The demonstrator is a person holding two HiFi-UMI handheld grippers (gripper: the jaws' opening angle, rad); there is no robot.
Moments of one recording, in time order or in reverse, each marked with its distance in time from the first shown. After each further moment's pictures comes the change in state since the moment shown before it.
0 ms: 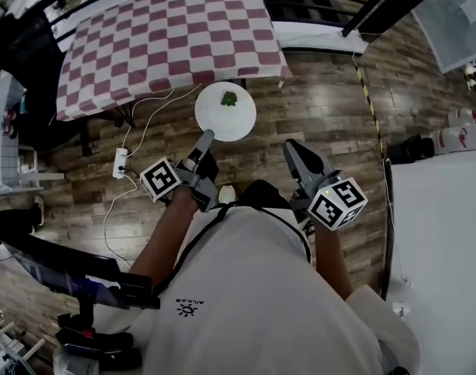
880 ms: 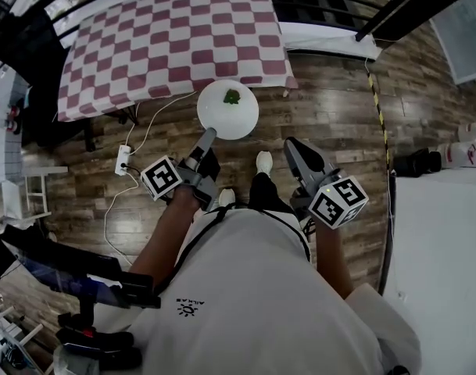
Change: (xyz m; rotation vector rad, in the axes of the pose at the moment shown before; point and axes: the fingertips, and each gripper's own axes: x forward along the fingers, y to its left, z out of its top) left arm 0.069 0.012 0.022 0.015 -0.038 0.042; right arm 0.046 -0.066 0.028 0.033 0.028 0.064
